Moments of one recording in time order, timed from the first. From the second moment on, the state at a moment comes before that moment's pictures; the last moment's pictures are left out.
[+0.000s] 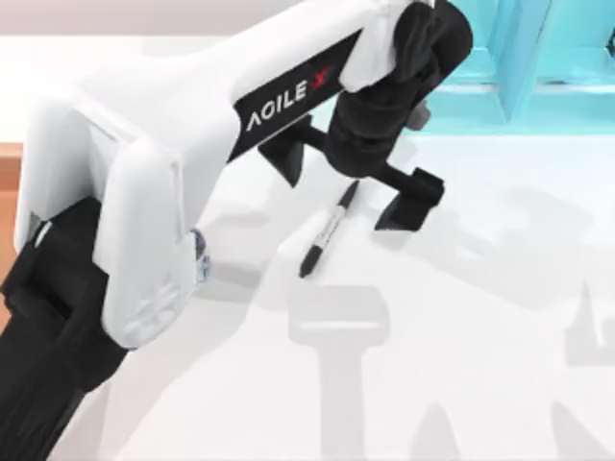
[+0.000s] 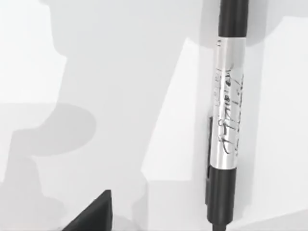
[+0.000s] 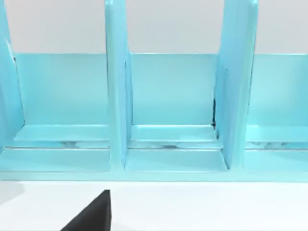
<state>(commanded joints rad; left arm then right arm) -0.74 2.52 2.37 -1.39 -0.21 -0.24 0.00 0.00 0.00 0.00 0.00 0.00</state>
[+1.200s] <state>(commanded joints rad) -0.70 2.58 2.11 -1.05 -0.21 -0.20 0.00 0.00 0.00 0.00 0.00 0.00</state>
